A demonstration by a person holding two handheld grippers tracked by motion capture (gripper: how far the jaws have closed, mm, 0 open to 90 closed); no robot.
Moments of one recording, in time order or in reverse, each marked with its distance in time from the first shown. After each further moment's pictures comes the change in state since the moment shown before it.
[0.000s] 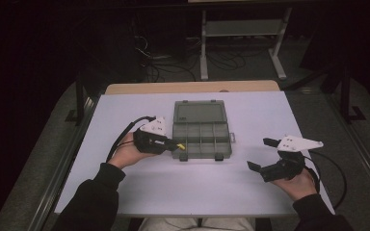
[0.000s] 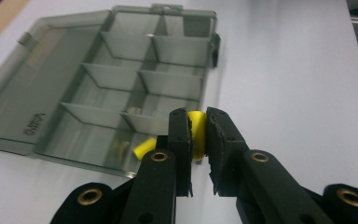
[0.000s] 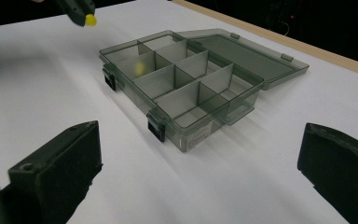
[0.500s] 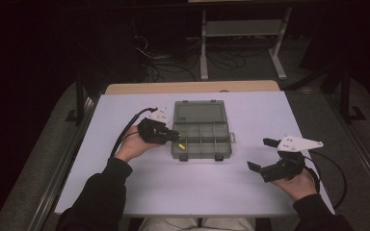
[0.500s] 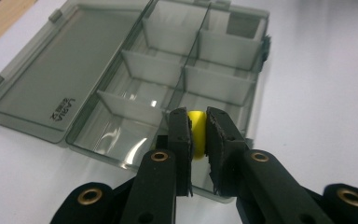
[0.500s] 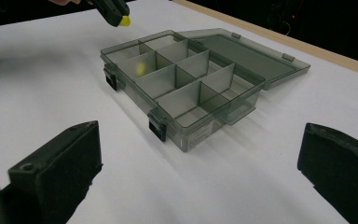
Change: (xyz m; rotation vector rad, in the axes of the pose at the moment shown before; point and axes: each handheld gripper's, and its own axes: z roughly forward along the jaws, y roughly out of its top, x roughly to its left) left arm 0.029 -0.005 0.021 0.035 0.049 -0.118; right arm 0.000 0.000 0.000 0.001 0.003 0.000
